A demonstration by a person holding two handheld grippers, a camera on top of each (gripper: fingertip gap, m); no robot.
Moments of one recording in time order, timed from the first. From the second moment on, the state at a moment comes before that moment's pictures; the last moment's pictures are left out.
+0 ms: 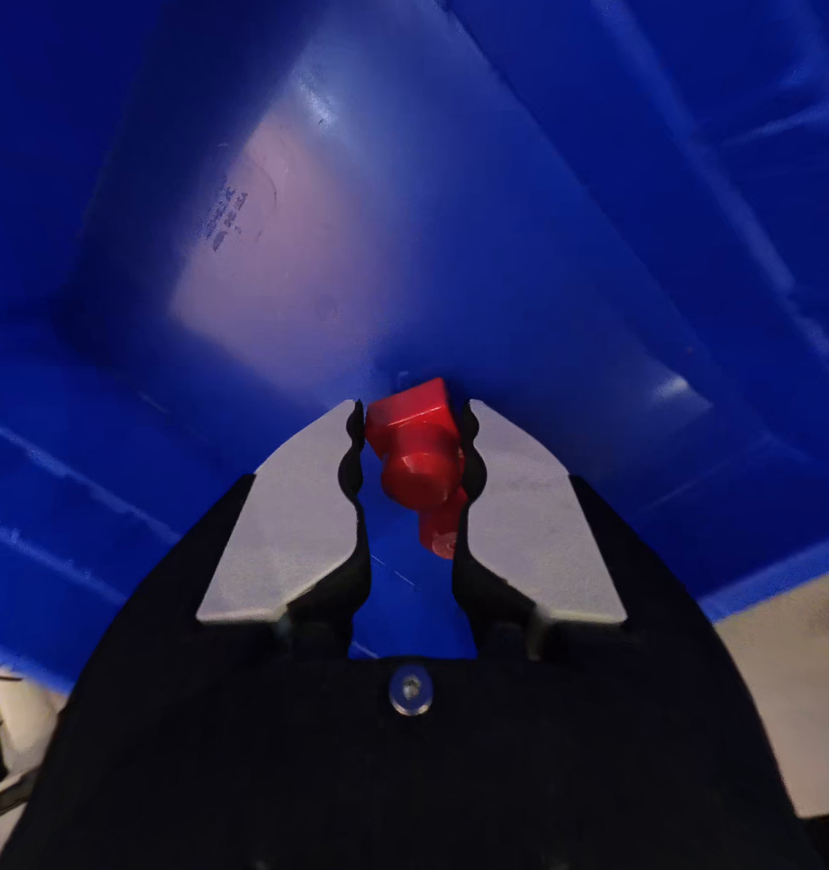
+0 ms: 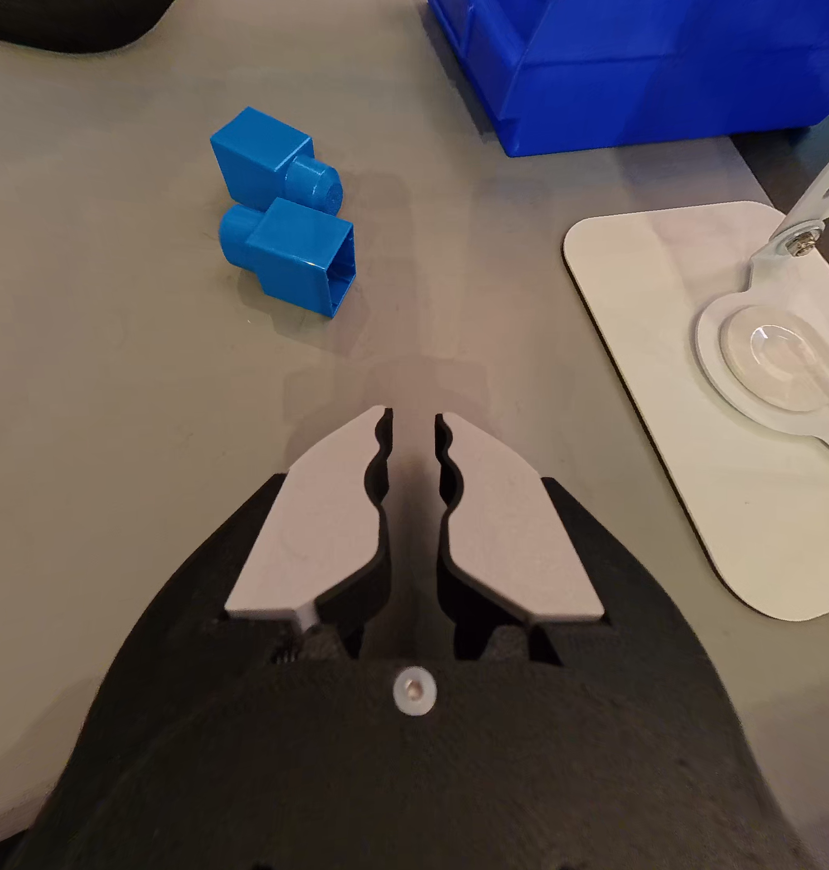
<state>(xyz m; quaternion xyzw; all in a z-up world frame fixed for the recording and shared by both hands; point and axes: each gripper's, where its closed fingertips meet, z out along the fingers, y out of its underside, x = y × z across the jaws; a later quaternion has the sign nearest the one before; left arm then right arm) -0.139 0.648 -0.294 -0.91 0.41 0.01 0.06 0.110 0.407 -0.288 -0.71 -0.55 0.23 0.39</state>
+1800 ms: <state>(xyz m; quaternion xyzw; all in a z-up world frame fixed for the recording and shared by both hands) 0.107 0.389 -0.267 -0.68 0.73 -0.08 0.06 0.163 0.459 -0.266 -0.78 -0.38 0.23 0.45</state>
